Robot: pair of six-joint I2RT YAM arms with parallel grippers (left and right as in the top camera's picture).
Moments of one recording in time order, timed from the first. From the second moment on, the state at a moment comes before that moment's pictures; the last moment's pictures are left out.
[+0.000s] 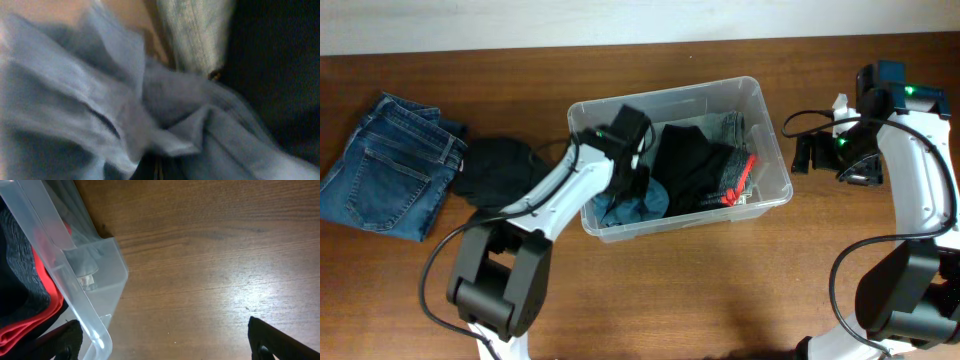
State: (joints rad) left arm -0.50 1.98 1.54 -0.90 0.06 -0.31; right arm -0.21 1.78 1.61 -1.32 -0.10 -0.01
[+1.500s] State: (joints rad) left arm -0.62 1.78 1.46 -1.30 0.03 -0.31; right arm -0.21 1.78 1.61 -1.32 -0.10 -0.01
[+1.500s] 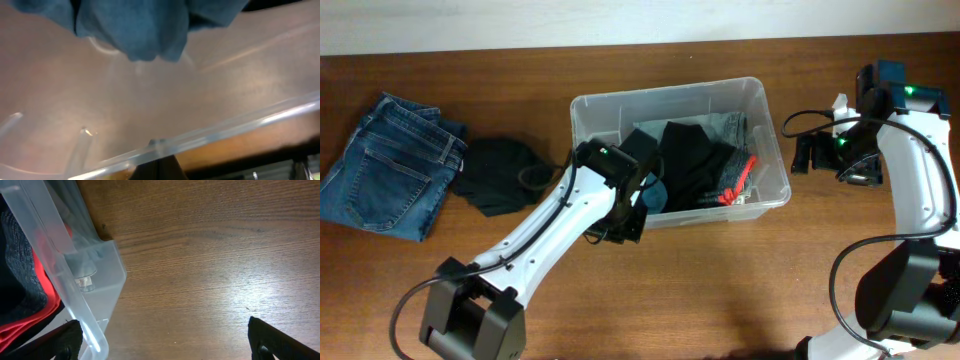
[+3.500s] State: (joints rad) left arm -0.04 2.05 1.83 -1.18 -0.17 -0.11; right arm -0.21 1.78 1.61 -1.32 -0.10 -0.01
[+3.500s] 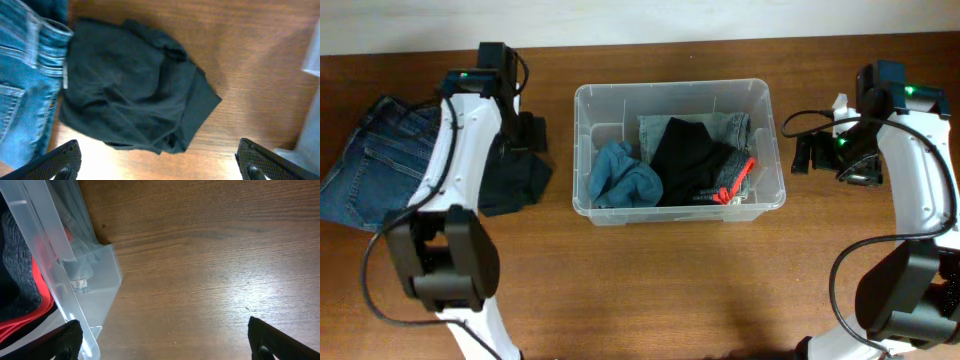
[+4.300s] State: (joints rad) left arm -0.04 2.30 1.83 -1.09 -0.17 -0.41; right arm -0.21 1.78 1.61 -1.32 -0.10 -0.01
